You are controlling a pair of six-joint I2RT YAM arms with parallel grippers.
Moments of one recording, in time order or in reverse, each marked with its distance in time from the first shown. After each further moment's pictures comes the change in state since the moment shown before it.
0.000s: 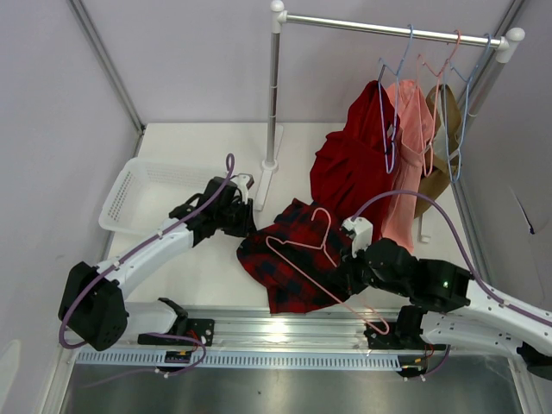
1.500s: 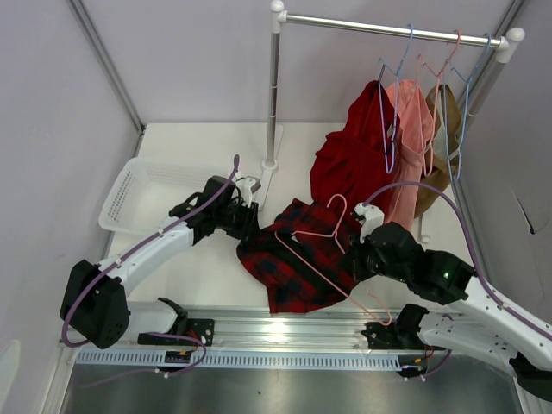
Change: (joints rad) left arm 0.025 0.014 0.000 0.003 0.188 0.119; right arm -0.217 0.027 0.045 -0.071 -0.064 -0.021
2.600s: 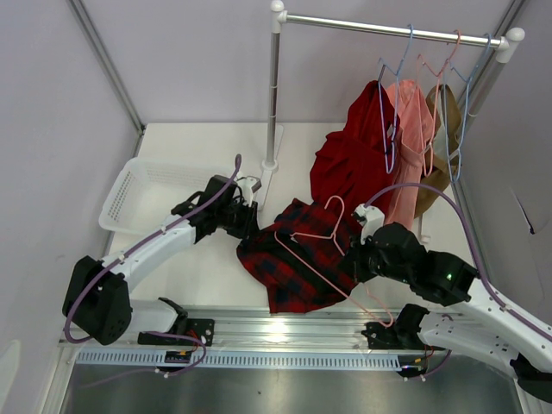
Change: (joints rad) left arm 0.001 0.025 0.008 0.004 -0.014 0.005; right arm -0.002 -0.019 0.000 0.003 -0.044 -0.003
